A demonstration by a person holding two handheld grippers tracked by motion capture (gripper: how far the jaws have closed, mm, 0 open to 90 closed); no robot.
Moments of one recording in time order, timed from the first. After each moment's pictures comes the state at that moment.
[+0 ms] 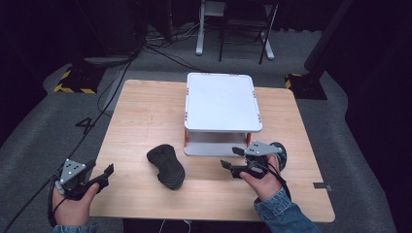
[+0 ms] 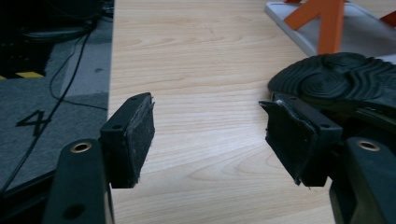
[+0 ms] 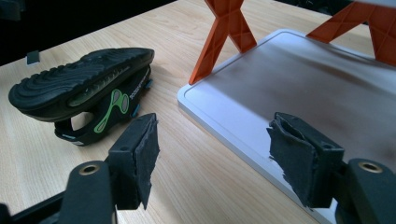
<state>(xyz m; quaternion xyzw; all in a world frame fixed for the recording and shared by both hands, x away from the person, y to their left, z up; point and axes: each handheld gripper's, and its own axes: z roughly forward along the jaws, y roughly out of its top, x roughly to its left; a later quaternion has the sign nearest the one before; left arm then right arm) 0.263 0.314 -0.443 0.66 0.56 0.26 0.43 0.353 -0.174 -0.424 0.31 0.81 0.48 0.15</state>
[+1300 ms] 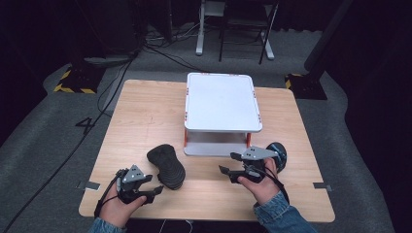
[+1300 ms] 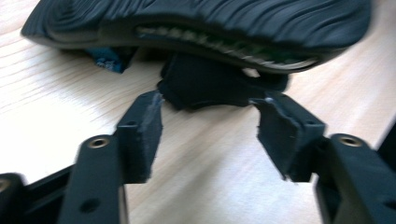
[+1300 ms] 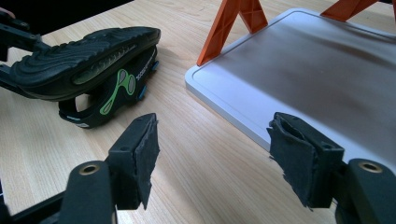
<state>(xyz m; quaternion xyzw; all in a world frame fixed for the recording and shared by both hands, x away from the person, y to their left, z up) 0.285 0.210 -0.480 0.82 0.41 0.10 0.39 0.346 -0.171 -0.437 0.31 0.82 0.46 0.13</state>
